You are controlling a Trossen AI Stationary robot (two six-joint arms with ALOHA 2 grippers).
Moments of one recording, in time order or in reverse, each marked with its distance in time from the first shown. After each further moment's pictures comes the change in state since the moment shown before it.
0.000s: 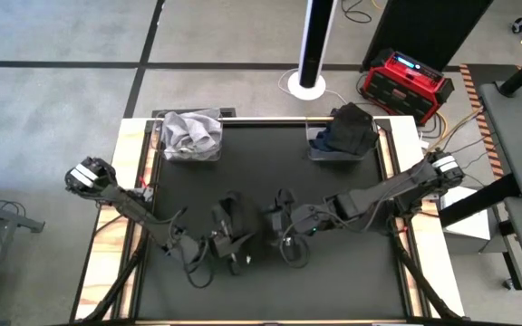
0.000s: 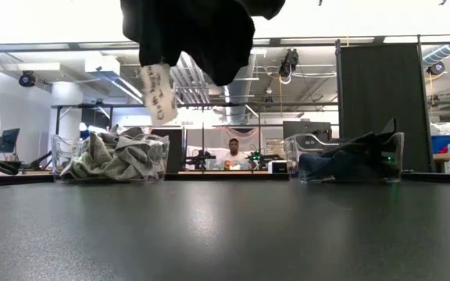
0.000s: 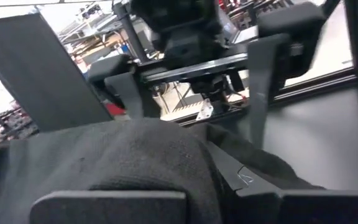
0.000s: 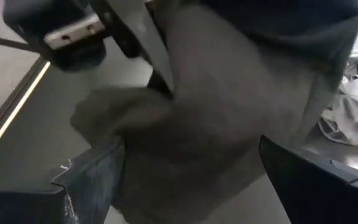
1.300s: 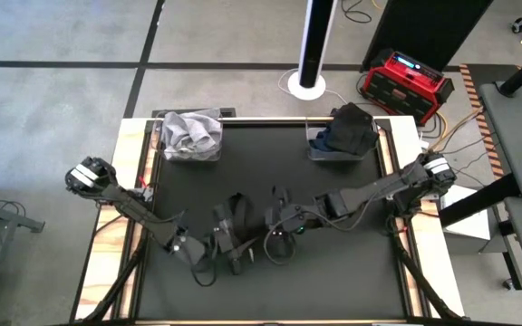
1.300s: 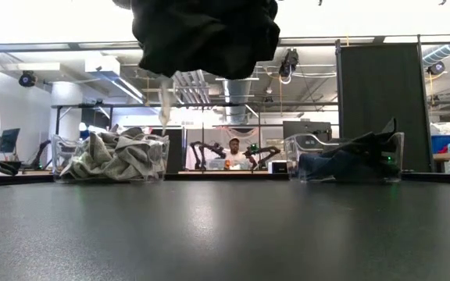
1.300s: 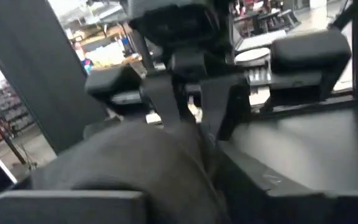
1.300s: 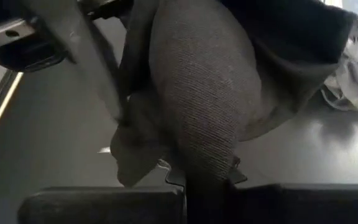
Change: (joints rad) left arm 0.028 0.001 0.000 0.005 0.024 -0.119; right arm -0.027 0.074 0.093 -0.097 0.001 0.094
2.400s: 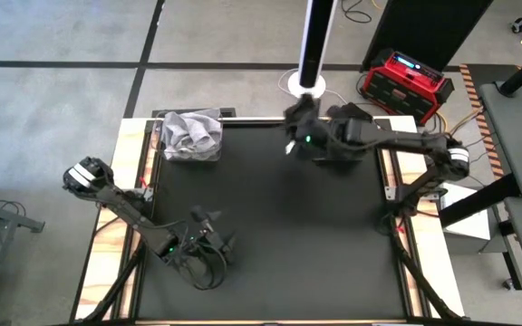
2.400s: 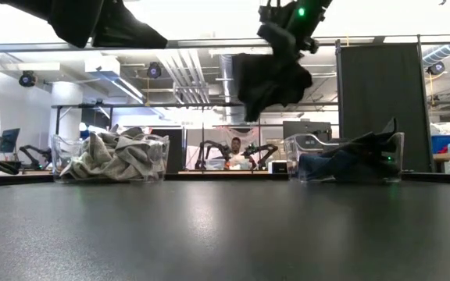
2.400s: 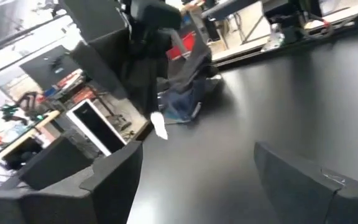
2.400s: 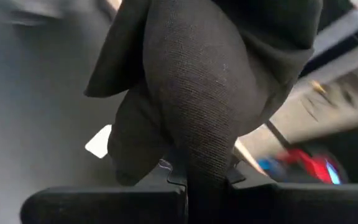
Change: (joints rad) left arm -0.088 -0.016 0.000 -0.559 -0.392 -0.338; right arm -0.440 -0.168 0.000 -0.410 0.280 0.080
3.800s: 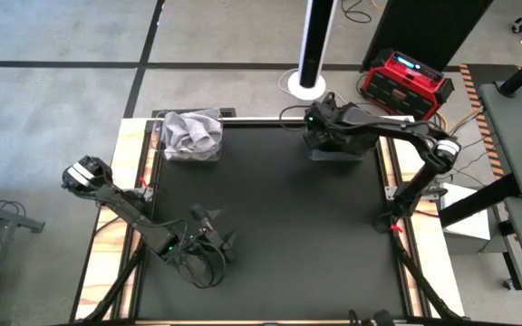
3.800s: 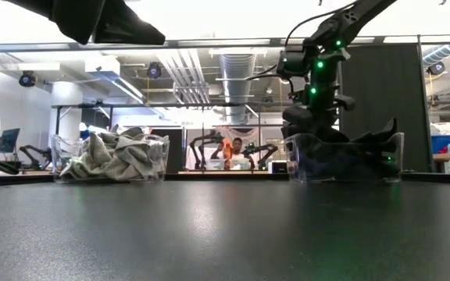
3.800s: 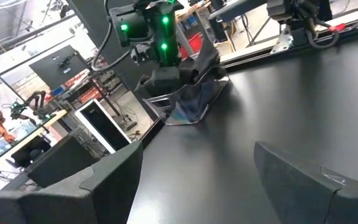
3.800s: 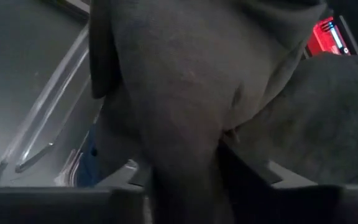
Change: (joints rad) left arm -0.001 -0.017 0.000 -0.014 -0.032 0.002; right arm -0.470 0.119 -0.190 -0.014 -0.067 0.225
